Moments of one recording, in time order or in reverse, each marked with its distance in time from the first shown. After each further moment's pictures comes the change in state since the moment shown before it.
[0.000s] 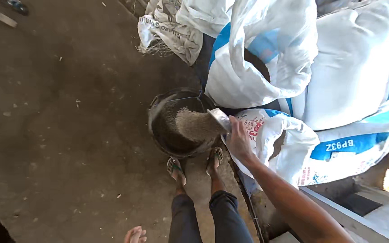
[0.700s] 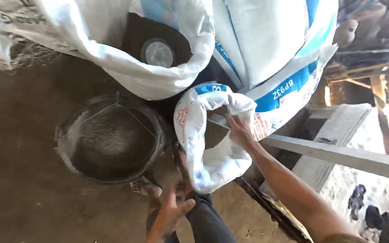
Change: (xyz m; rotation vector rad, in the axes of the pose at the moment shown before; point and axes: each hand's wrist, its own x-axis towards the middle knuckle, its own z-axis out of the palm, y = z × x) left_hand -0.073 0.180 0.336 0.438 -0.784 0.475; right_hand -0.072 0.309 -0.056 -0.074 -0.052 0.325
